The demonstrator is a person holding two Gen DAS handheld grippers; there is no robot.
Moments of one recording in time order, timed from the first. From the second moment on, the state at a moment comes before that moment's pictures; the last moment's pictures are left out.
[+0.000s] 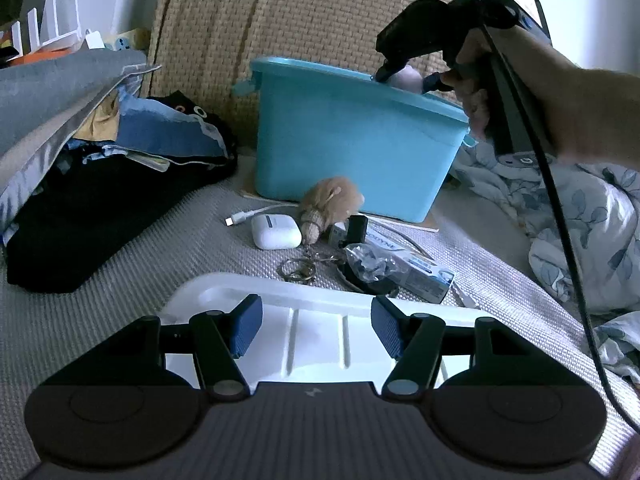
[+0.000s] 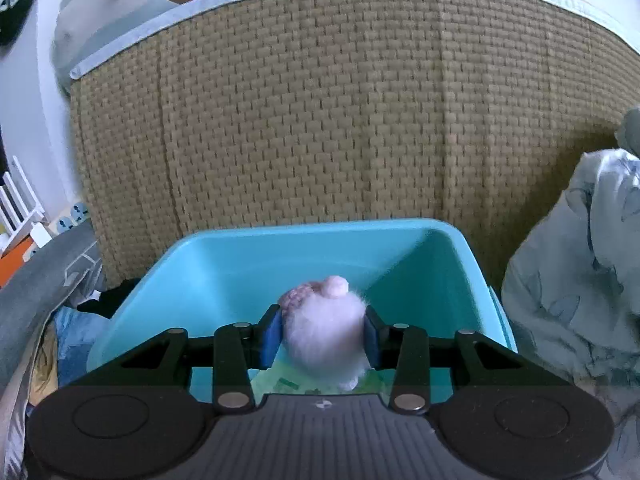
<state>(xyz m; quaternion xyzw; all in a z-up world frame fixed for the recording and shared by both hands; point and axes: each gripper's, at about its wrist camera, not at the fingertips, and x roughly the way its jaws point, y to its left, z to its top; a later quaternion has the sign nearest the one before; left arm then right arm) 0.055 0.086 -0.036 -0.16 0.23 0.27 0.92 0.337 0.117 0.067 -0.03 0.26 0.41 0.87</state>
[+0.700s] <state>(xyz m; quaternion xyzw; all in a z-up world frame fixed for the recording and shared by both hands) 0.058 0.075 -0.034 -0.13 0.23 0.26 0.93 0.346 0.109 0.060 -0.04 0.27 0.44 0.86</state>
